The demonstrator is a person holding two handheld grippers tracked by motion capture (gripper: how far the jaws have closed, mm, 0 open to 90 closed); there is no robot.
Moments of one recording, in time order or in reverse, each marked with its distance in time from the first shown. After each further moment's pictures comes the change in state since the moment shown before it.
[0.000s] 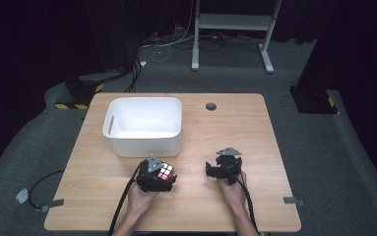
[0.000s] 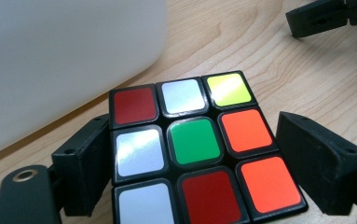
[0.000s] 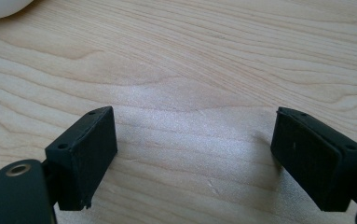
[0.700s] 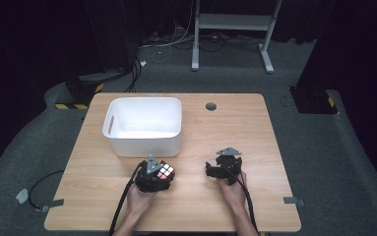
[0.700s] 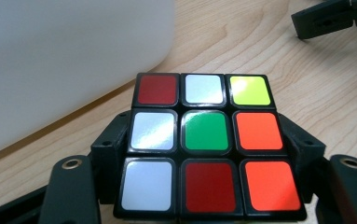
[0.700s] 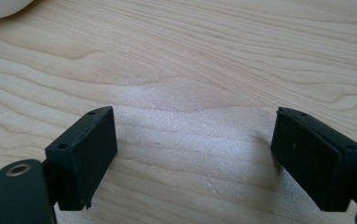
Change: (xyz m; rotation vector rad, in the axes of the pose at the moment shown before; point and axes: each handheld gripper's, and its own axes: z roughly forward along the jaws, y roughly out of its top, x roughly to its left) left arm -0.001 -0.003 -0.003 -0.015 0.023 -0.001; right arm 0.000 0.000 0.000 0.000 0.000 0.000
